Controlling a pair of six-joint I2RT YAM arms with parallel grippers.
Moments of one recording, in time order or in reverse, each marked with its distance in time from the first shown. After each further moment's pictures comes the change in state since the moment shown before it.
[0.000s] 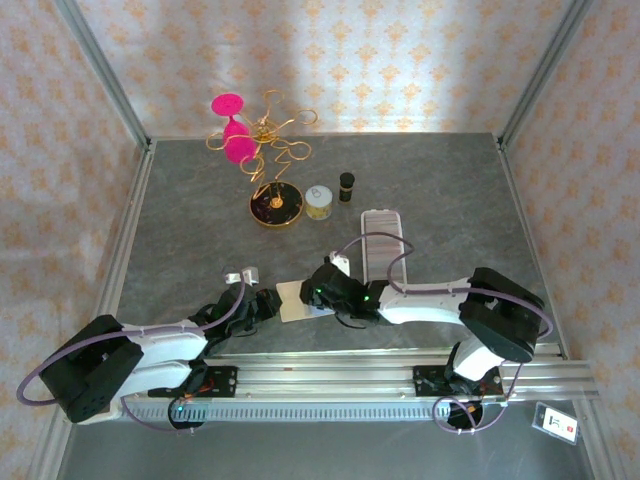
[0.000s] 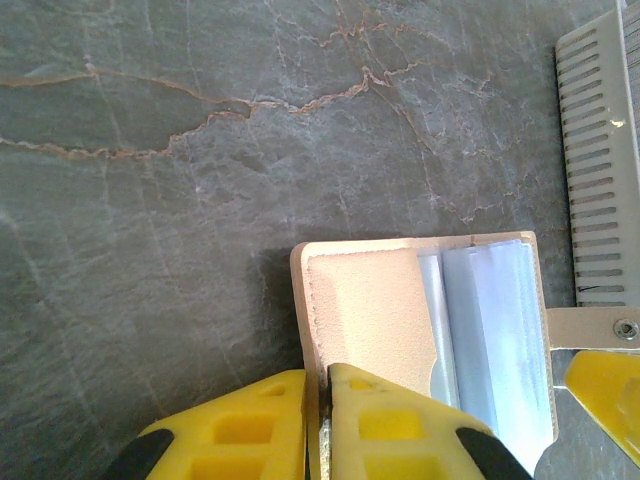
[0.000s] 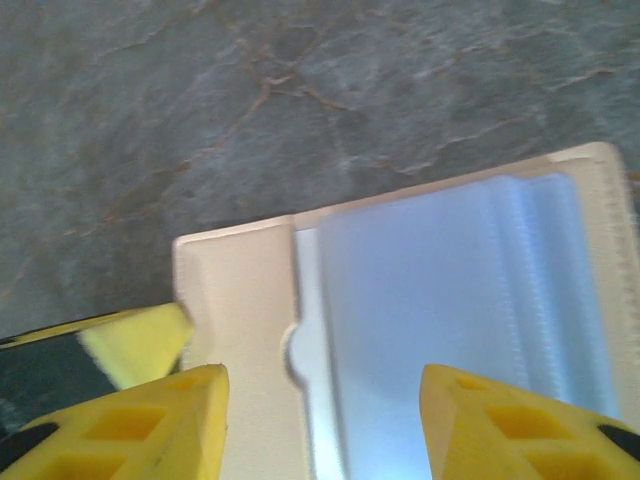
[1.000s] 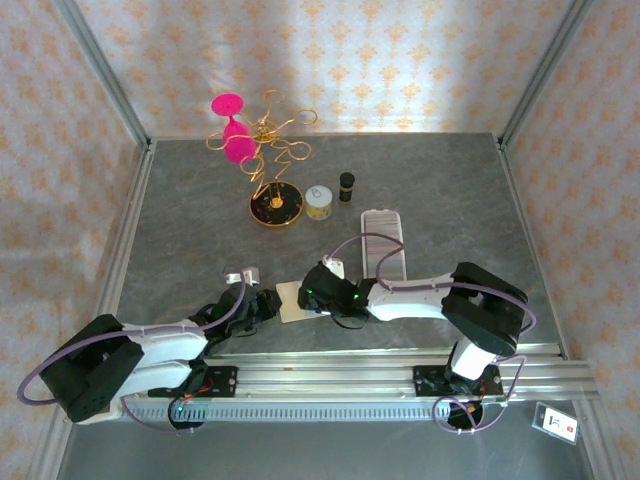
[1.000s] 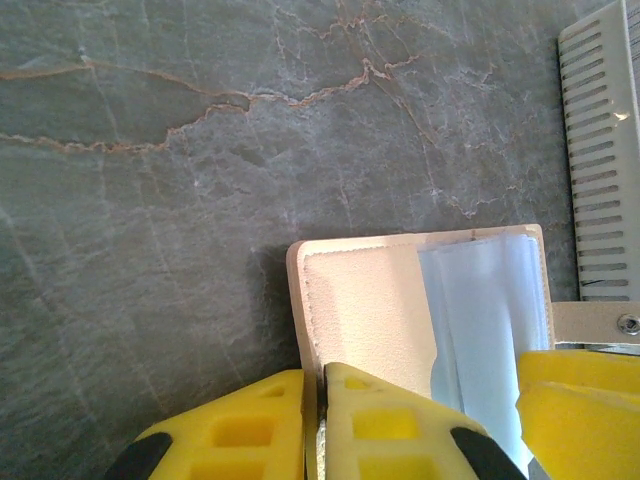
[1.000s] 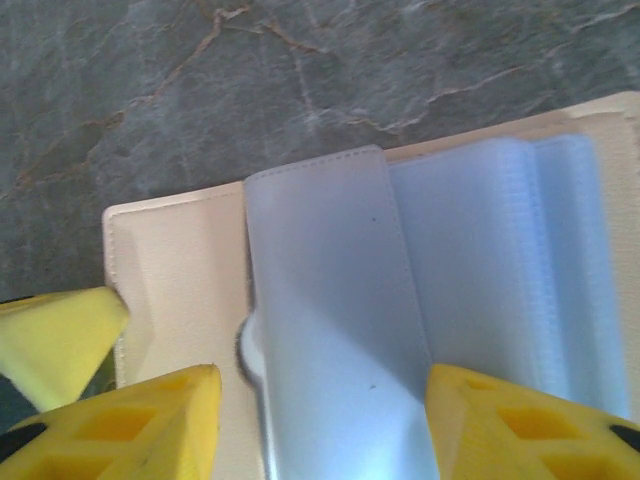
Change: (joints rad) left arm 0.000 0.005 0.001 -0.003 0.008 0.007; right arm 0.008 0.097 0.065 -0.046 -0.037 -0.034
